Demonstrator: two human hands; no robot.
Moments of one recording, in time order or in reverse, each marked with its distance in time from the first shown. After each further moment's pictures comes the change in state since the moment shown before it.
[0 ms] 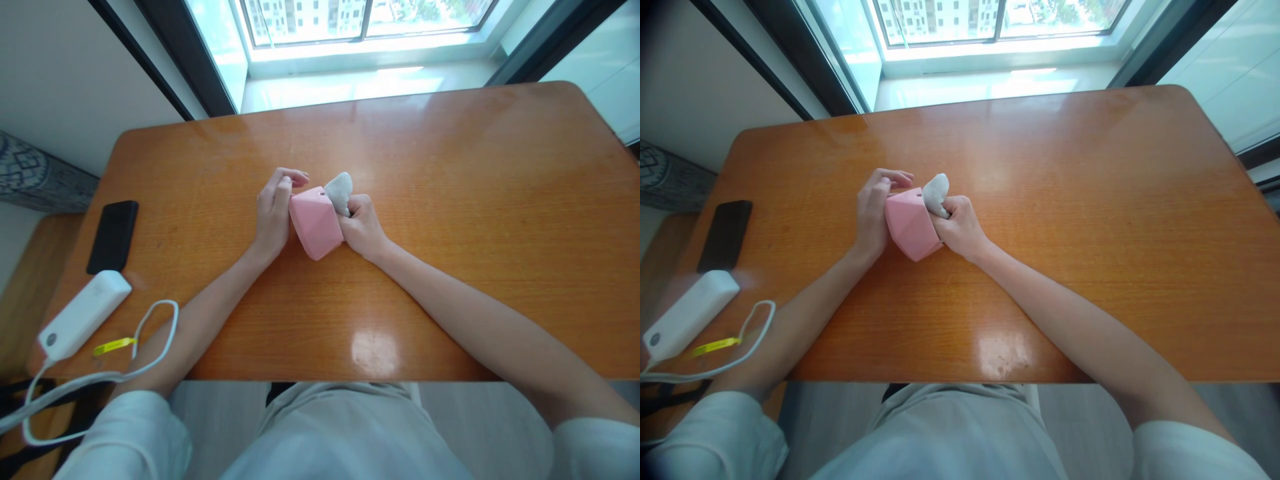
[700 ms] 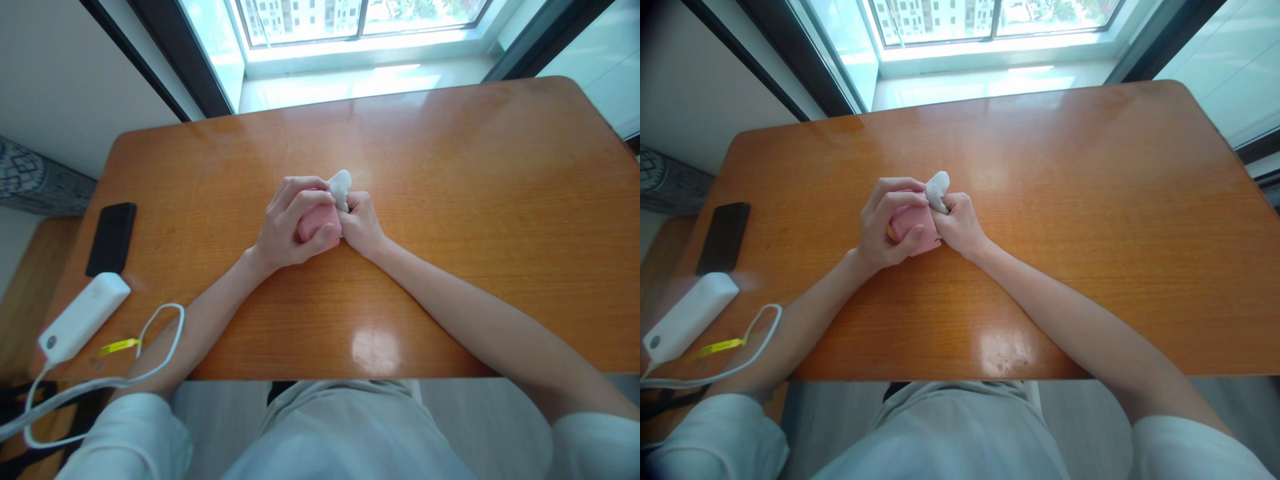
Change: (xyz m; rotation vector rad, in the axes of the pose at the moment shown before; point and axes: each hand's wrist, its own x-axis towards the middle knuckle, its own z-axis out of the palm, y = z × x) left_hand -0.013 0.014 -0.005 0.280 -0.228 0.567; right_hand 0.002 -0.004 0.000 0.045 0.051 0.027
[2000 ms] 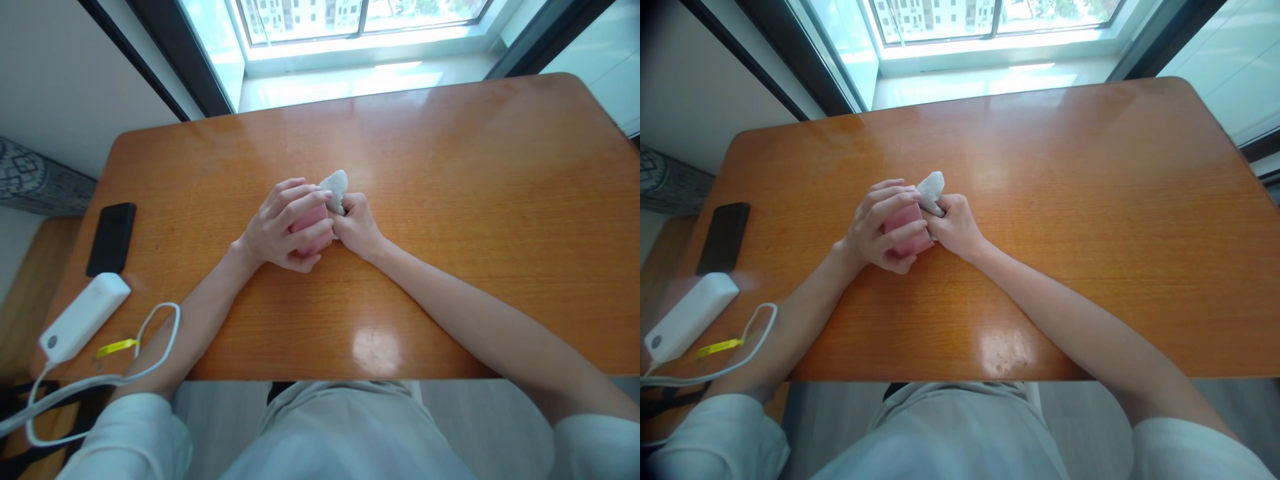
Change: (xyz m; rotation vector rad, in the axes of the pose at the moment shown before) left_hand -0.010 -0.054 -0.014 0.081 -0.105 0.488; right_hand 0.000 0.008 0.003 -0.036 -0.034 -0.053
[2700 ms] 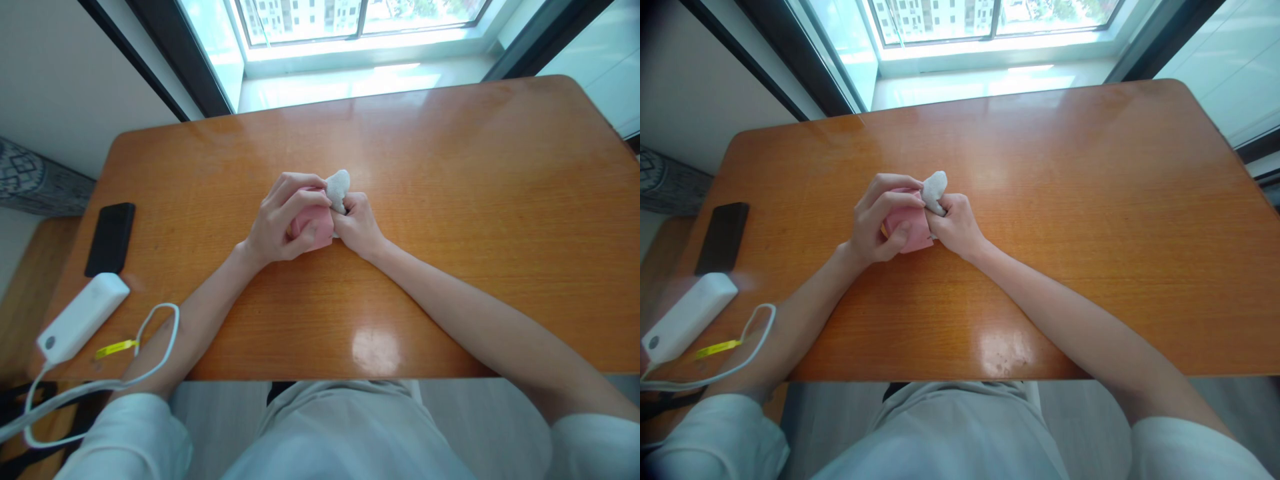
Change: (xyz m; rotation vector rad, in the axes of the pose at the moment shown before) left_hand 0.031 0.026 -0.003 -0.027 0.052 -0.287; right_hand 0.000 -0.002 -0.002 -0.062 0.048 -0.025
